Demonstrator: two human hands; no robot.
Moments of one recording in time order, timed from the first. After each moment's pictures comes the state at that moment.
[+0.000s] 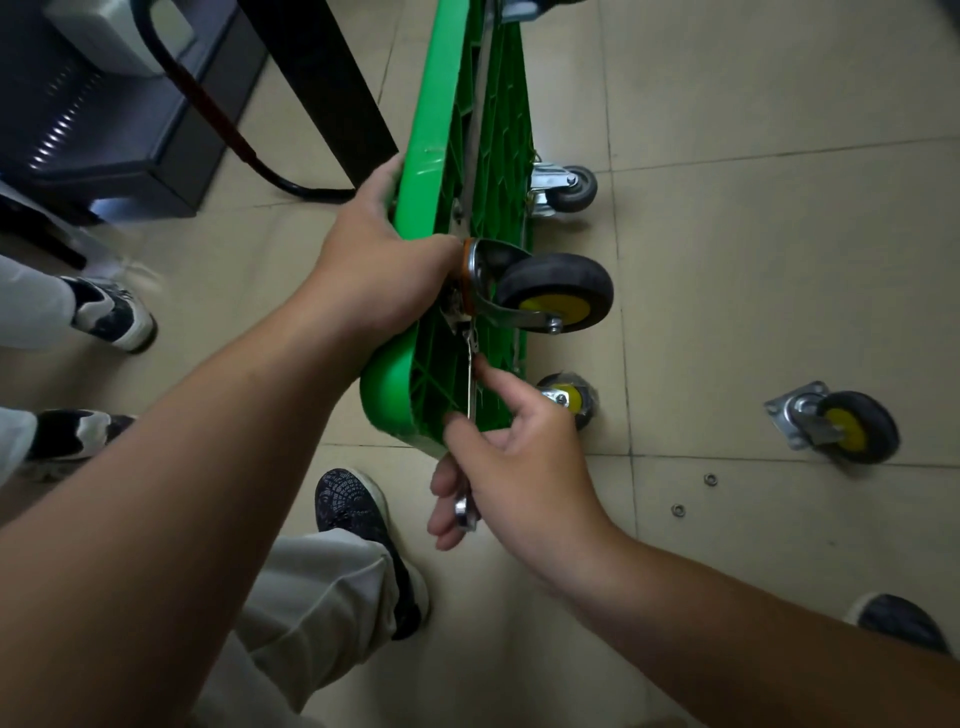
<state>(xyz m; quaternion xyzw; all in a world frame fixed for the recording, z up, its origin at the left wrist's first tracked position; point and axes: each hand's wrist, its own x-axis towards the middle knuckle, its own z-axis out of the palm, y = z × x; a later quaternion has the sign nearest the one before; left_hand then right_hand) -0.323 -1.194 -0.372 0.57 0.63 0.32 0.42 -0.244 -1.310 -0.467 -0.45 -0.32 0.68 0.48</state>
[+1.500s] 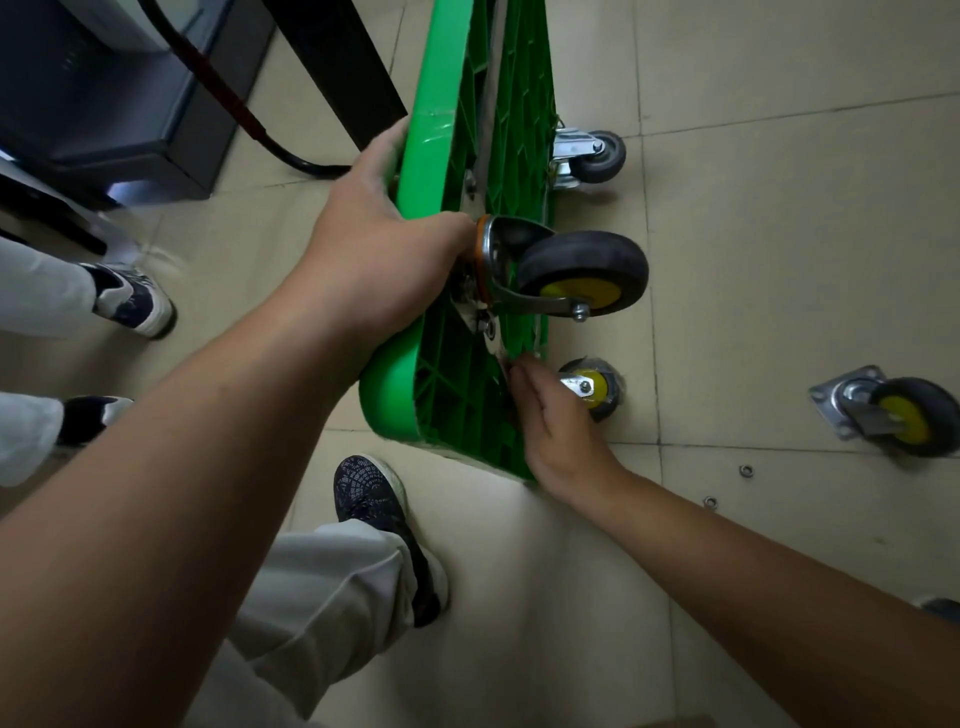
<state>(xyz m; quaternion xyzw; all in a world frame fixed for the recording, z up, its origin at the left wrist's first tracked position) -0.328 -1.187 -0.379 0.58 0.64 0.30 0.41 -0.231 -1.260 -0.581 -0.51 -0.53 0.50 0.46</state>
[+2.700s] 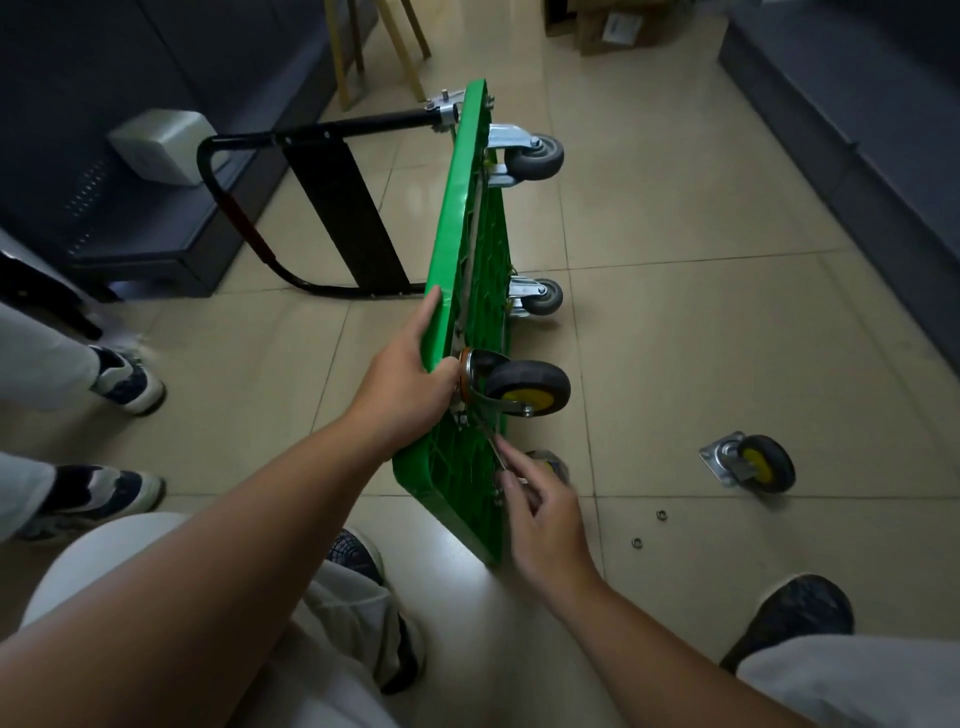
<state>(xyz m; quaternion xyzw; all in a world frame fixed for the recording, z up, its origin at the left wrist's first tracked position) -0.351 -1.248 -0.381 0.65 0.61 0.26 0.38 -0.236 -1.359 -0.517 -0.58 -0.43 0.45 0.52</state>
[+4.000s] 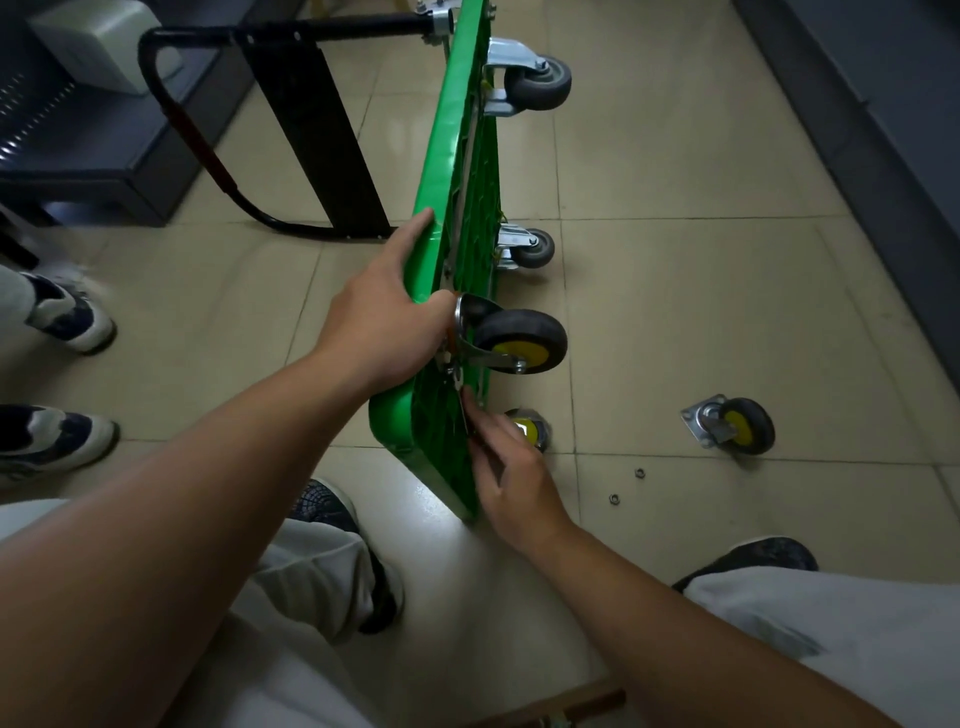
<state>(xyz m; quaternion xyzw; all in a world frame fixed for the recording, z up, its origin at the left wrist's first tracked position) -0.355 -1.243 -0.385 0.67 0.64 0.23 0.30 -0.239 -1.350 -0.552 -0.55 -0.60 0.36 0.46</state>
